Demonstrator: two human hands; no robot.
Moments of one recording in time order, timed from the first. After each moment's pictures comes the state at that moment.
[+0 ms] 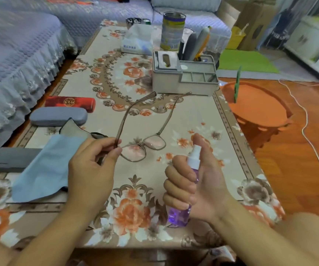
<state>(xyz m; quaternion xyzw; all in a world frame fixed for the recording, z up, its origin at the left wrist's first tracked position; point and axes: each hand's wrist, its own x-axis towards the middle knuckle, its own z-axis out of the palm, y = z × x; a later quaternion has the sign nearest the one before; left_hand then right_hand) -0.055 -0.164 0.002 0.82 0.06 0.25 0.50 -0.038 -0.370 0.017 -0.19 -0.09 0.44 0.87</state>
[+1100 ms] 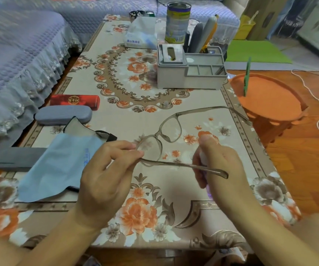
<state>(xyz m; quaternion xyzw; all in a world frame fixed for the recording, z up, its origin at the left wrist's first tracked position) -0.059 -0.168 -0.007 0.85 -0.19 0.42 0.27 -0.046 -0.382 0.042 -0.84 0.00 0.01 0.55</state>
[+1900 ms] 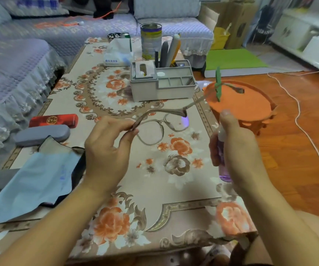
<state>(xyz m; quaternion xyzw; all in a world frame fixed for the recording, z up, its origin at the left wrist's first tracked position) -0.008 -0.235 0.032 0.83 -0.15 0.40 0.35 -0.027 -0.473 0.071 -0.79 0.10 -0.09 0.60</state>
